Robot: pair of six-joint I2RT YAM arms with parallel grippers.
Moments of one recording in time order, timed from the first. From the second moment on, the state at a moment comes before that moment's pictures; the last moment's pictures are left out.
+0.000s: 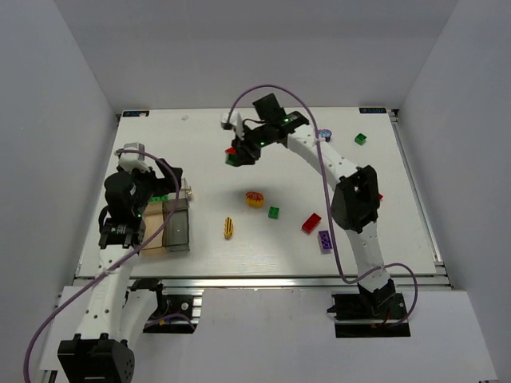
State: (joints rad) left arm 0.01 0.79 0.68 -0.08 0.19 -0.25; right arm 0.62 2.22 2.15 -0.79 -0.70 -0.64
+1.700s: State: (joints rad) left arm 0.00 0.56 0.56 0.12 0.26 -0.27; right arm 0.95 2.51 2.26 -0.05 -0.37 -0.22
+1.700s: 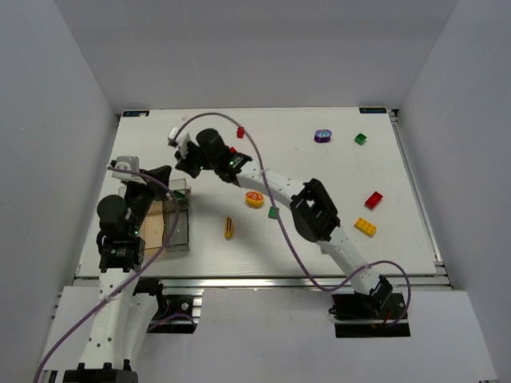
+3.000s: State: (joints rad) left arm -0.90 1.91 1.37 -0.44 -0.22 -0.52; right arm -0.22 1.39 1.11 -0.34 -0.66 0.13
